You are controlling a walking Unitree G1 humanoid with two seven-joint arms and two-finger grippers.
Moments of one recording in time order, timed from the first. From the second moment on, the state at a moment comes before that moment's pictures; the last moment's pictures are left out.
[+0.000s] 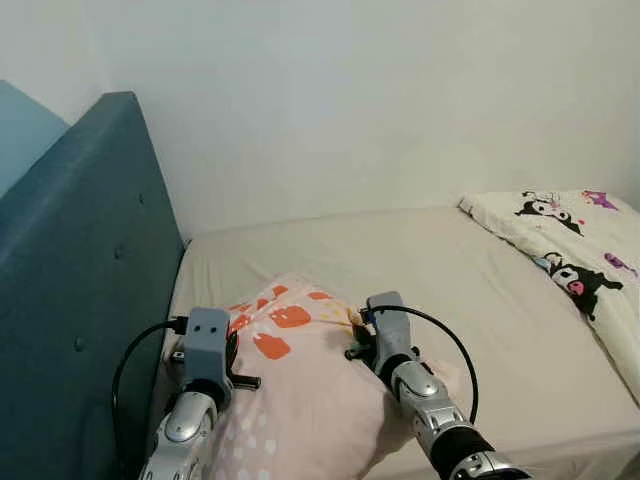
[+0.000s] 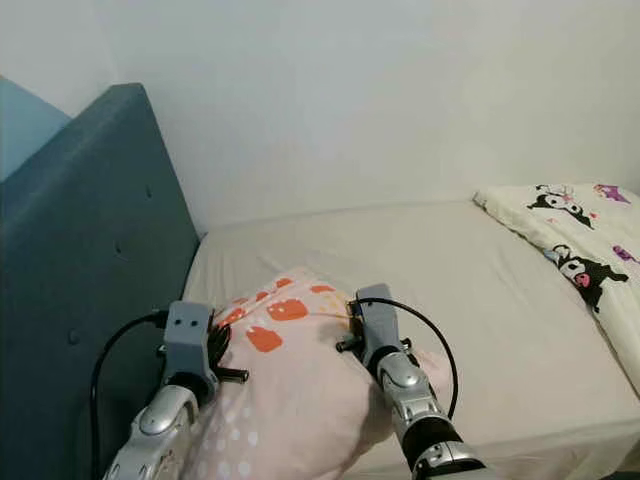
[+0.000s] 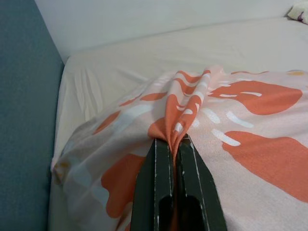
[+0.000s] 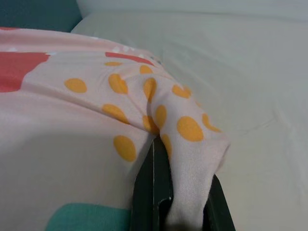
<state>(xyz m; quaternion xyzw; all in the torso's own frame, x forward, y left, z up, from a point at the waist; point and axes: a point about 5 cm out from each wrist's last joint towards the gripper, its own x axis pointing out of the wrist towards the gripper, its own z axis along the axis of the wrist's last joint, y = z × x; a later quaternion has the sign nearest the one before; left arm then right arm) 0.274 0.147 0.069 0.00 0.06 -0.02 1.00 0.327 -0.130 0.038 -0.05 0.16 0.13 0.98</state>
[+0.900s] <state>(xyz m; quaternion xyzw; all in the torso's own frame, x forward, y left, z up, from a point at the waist) 0.272 0.149 0.067 0.01 0.07 -0.03 1.00 0.326 -0.129 0.038 -0.04 0.16 0.12 0.98</state>
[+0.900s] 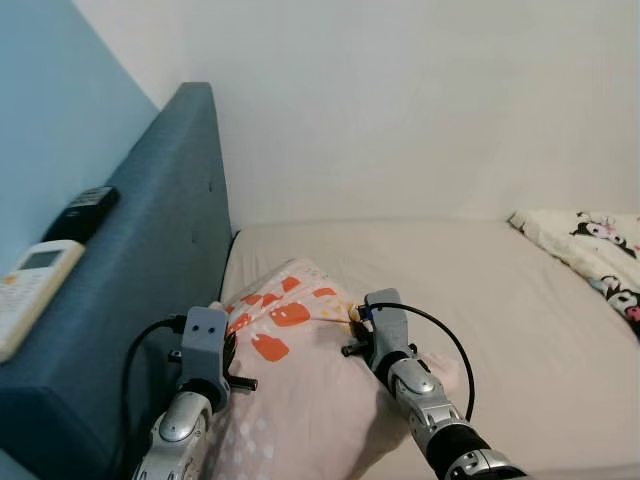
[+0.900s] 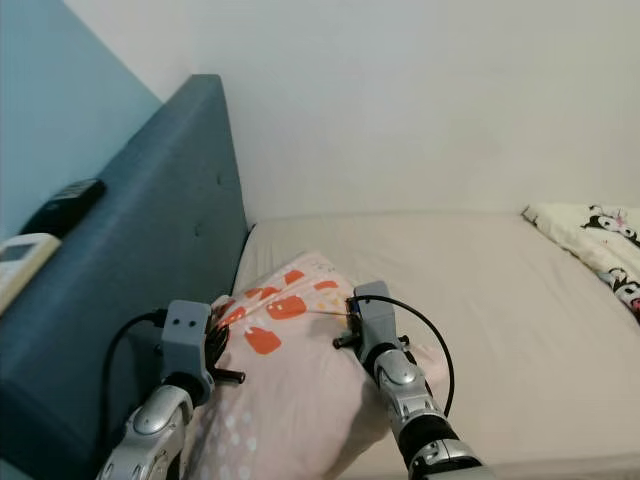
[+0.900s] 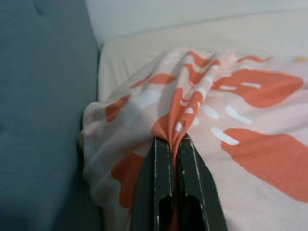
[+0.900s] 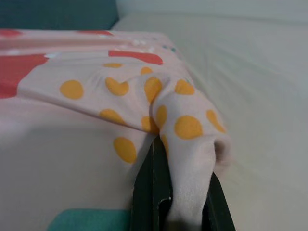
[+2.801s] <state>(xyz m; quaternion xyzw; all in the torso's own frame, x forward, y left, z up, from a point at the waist) 0.305 0.145 0.103 0.10 0.00 -0.04 0.99 0.344 -0.117 0.060 -0.04 0.12 0.10 0.99</state>
